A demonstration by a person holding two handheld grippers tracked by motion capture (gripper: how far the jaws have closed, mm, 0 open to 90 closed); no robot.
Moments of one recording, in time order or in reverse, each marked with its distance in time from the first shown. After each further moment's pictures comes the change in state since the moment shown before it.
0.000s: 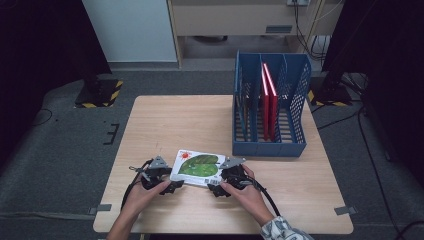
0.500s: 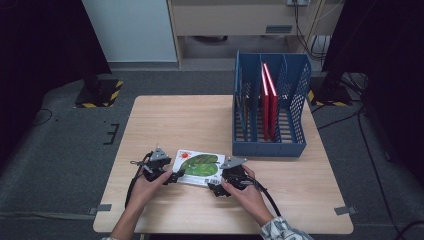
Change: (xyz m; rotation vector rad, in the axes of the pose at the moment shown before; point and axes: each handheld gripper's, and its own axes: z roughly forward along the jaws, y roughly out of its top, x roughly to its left) left arm 0.016 0.012 0.016 -0.050 0.076 -0.044; right arm -0.002 -0.002 0.000 -0.027 0.008 0.005
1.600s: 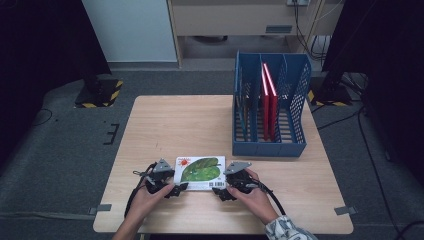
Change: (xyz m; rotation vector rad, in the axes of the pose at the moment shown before) left arm -0.035 -0.018 -0.013 0.056 -0.050 0.007; right arm 0.000 -0.011 -0.016 0.022 0.027 -0.079
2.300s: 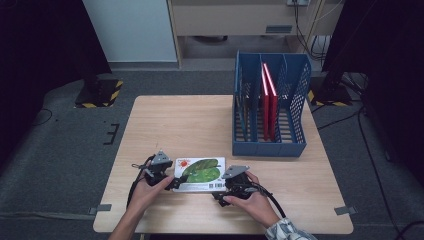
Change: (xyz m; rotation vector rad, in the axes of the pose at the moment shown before) left arm 0.019 0.021 0.004 -0.054 0.002 0.032; right arm 0.013 0.000 -0.007 0.046 -0.005 -0.033
